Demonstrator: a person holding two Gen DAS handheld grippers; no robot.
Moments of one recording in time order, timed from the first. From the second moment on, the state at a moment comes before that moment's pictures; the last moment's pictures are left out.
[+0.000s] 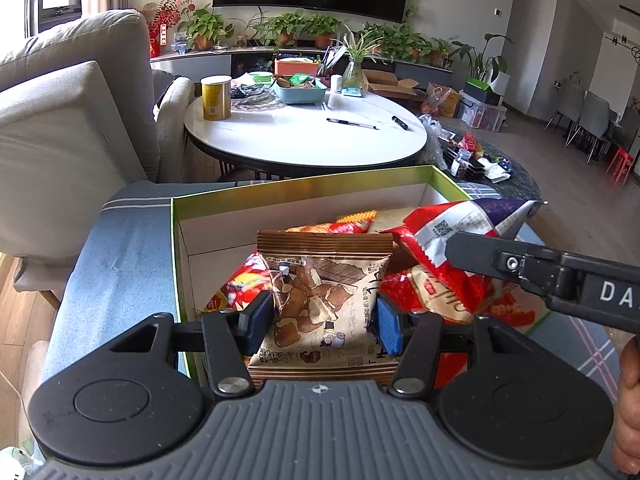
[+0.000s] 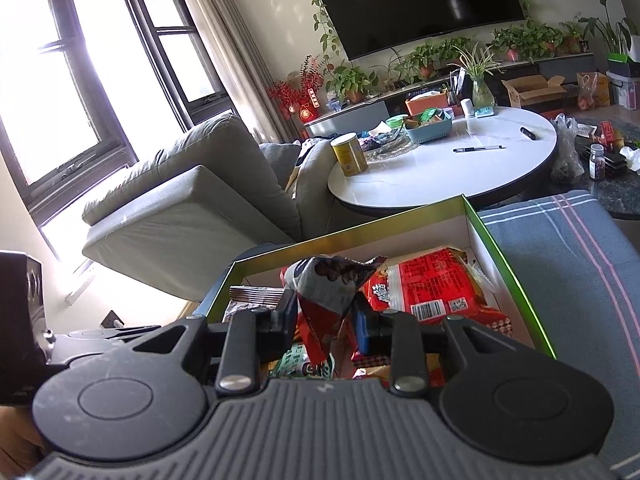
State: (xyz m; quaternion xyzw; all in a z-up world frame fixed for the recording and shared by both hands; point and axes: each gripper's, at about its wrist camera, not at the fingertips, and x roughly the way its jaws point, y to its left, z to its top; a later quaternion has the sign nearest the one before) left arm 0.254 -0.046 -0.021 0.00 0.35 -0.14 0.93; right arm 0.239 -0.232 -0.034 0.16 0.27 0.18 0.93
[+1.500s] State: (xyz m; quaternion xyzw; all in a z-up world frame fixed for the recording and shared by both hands) left arm 0.160 -0.005 -0.027 0.00 0.34 -0.17 0.93; right arm 0.177 -0.228 -0.028 0.16 0.27 0.15 0.94
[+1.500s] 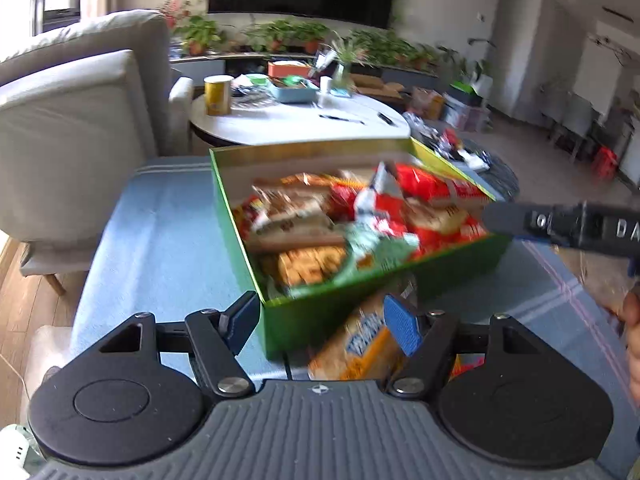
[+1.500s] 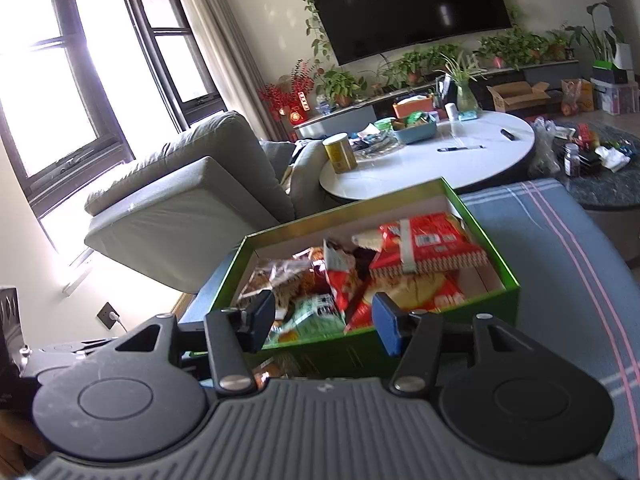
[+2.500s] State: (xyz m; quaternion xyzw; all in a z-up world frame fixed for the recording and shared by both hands) left arm 0.107 -0.006 -0.059 0.00 0.39 -0.16 0.91; right arm 0.094 -0.206 -0.089 0.09 0.38 0.21 0.89
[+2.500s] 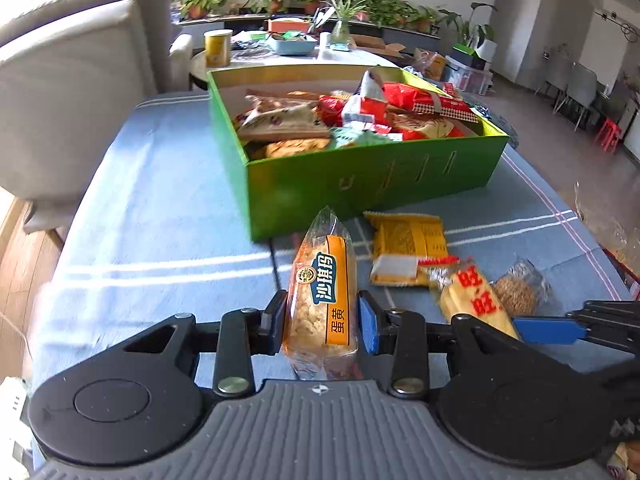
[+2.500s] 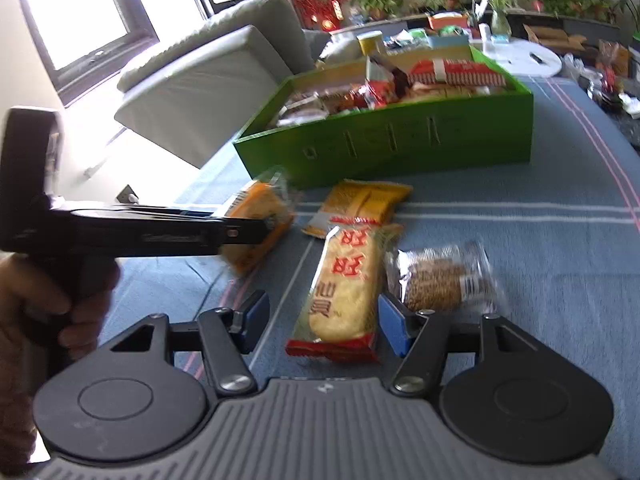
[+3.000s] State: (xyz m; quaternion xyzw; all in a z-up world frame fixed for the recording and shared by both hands) left arm 0.111 -0.015 -0.073 0.04 0.40 -0.14 0.91; right arm 0.104 -0.182 -0.102 0.01 0.36 0.11 0.93
